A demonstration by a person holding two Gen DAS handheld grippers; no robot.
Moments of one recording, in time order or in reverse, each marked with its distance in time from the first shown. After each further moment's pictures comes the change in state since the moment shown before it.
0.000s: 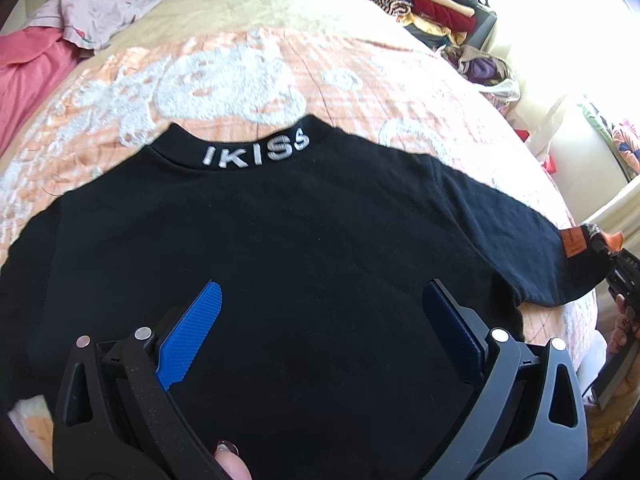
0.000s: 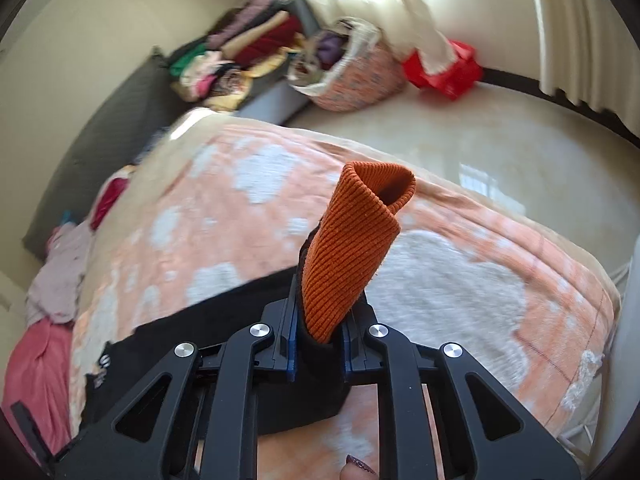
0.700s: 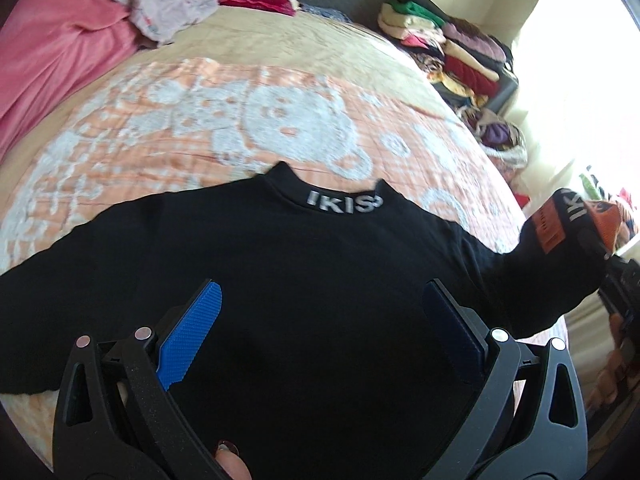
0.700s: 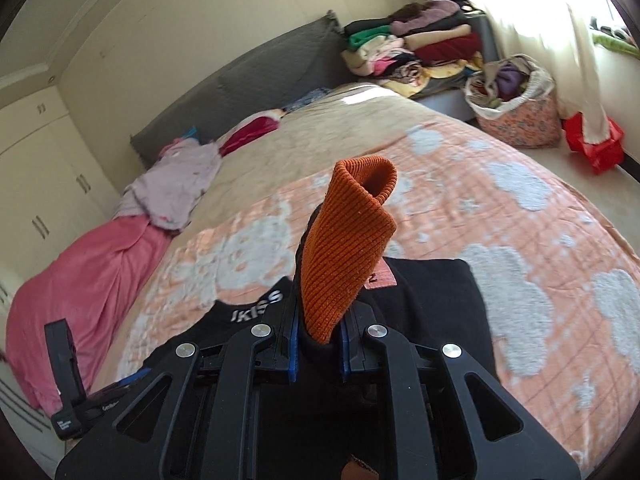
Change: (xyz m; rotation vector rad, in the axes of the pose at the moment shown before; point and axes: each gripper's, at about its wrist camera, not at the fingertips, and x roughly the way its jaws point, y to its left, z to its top) left arm -0.066 0.090 0.000 -0.190 -0.125 -0.026; right arm -0.038 0.234 -0.074 -0.385 0.061 0.332
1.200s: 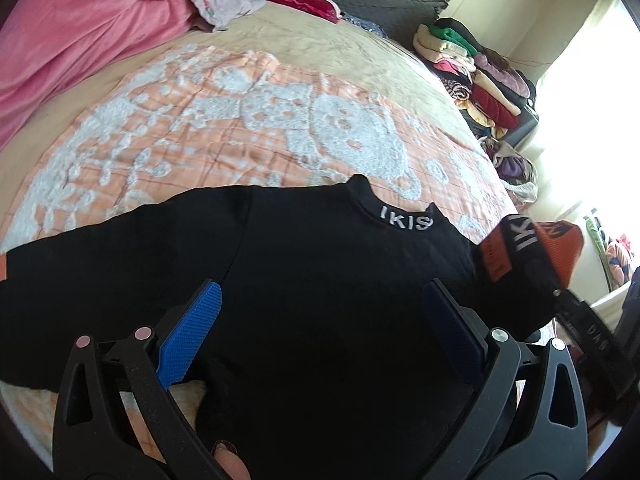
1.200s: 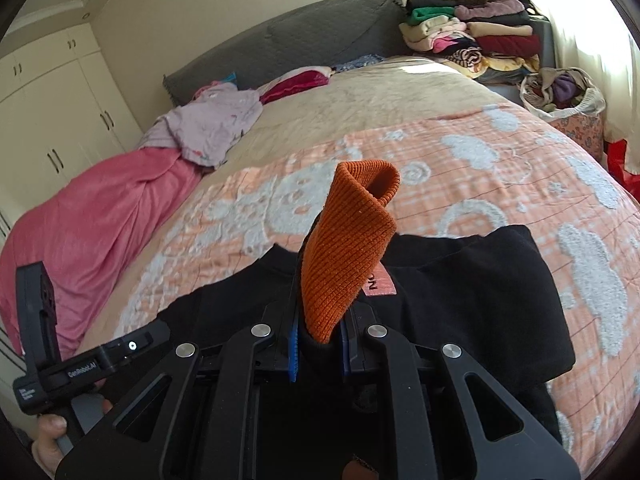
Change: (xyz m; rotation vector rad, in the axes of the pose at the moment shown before) left arm -0.021 0.074 -0.001 -0.129 -0.019 -0.002; right arm 0.071 0.105 -0.052 -0.150 0.124 0.041
